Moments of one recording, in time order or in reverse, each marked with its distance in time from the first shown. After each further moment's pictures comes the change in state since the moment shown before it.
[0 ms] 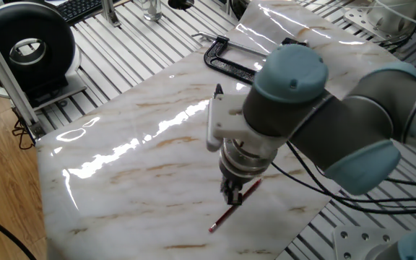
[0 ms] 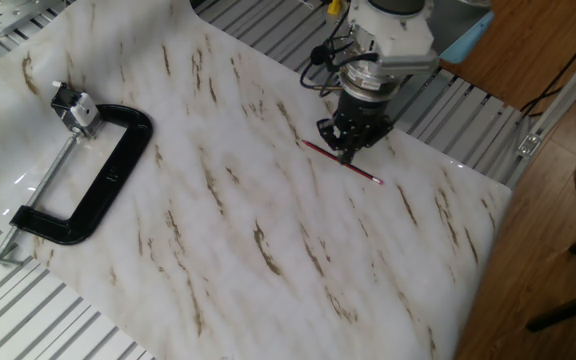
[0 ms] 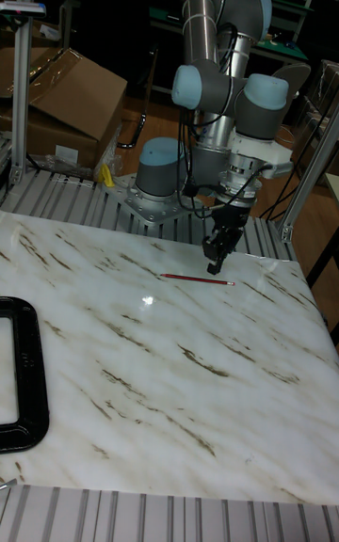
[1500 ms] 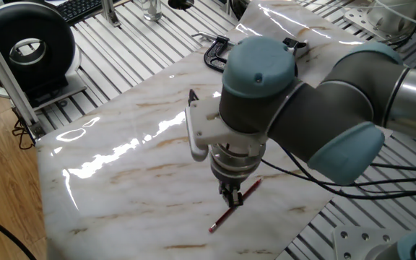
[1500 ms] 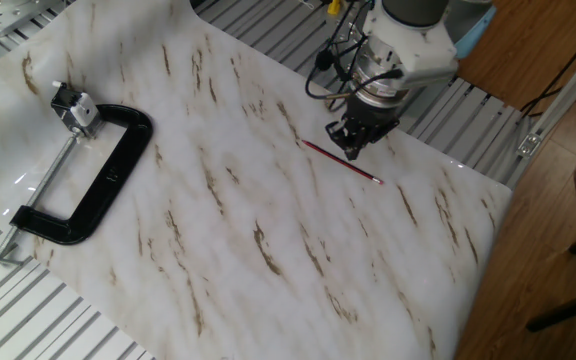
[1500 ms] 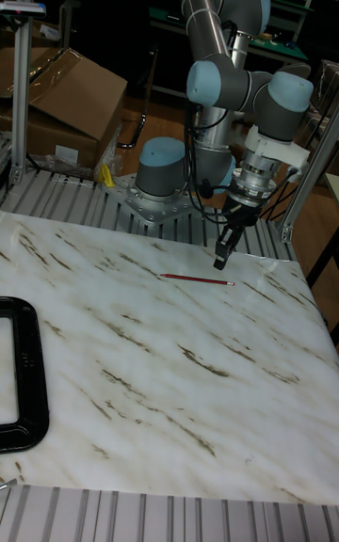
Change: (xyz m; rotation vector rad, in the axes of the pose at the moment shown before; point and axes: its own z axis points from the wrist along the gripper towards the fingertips) arm -0.007 0.008 -0.008 -0.011 0.059 -0.318
